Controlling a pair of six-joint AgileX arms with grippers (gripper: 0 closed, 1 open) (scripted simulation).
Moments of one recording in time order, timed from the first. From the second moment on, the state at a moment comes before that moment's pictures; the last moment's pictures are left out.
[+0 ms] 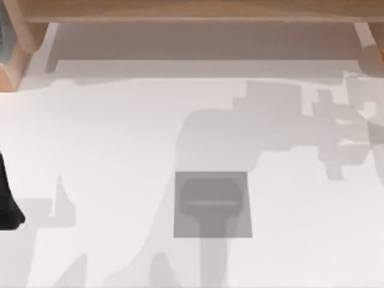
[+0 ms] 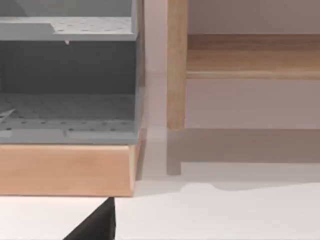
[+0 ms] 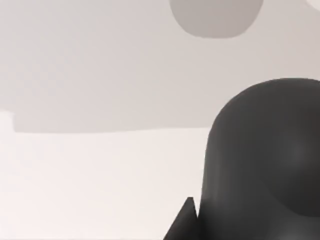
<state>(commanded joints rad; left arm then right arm) 0.00 0.00 0.00 0.00 0.00 0.00 -0.13 2.29 2.10 -1.38 0.01 -1.59</state>
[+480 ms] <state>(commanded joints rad) 0.00 0.00 0.00 0.00 0.00 0.00 0.23 2.23 1.91 -1.28 -0.09 -2.02</state>
